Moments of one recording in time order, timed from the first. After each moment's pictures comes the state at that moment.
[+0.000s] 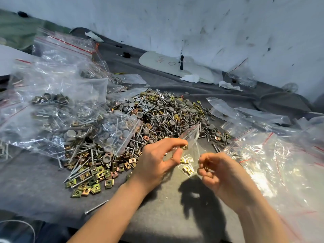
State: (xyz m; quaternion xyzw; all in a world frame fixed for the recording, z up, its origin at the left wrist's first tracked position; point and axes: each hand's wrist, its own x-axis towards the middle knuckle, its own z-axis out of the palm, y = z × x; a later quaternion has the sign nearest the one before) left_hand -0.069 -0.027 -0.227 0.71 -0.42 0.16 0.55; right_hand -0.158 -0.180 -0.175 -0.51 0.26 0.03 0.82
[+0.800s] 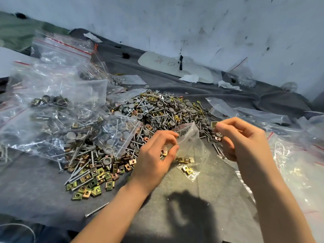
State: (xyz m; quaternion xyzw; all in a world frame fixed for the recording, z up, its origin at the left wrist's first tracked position) left_hand -0.069 -0.030 -0.228 0.72 -0.36 0.20 0.55; right_hand -0.142 -0.187 -0.131 -0.74 0.12 -0.21 0.62
